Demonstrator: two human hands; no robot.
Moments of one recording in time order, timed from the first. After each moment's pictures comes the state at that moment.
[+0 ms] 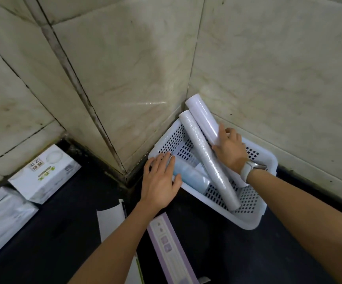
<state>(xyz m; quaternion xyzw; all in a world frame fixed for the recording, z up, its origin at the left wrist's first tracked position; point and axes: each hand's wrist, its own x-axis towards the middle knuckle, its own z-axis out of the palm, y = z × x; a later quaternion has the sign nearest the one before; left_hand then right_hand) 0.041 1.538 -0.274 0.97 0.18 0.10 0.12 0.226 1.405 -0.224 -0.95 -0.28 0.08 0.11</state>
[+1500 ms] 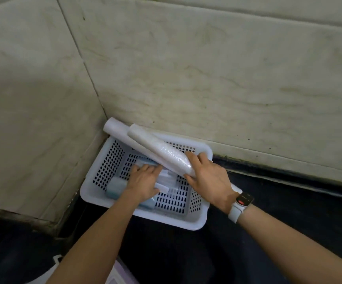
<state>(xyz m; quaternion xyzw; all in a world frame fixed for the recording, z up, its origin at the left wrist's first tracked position) 0.171 1.485 -0.279 0.99 -0.06 -0.15 0.02 0.191 1.287 -0.202 -0.96 -0.26 0.01 0.08</state>
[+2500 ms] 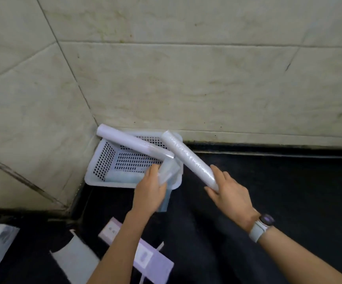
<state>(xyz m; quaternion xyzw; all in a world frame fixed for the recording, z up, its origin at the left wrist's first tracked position) 0.034 1.396 -0.170 0.93 0.02 0.04 0.37 0.037 1.183 -0.170 -0.98 -0.08 -0.02 0.15</state>
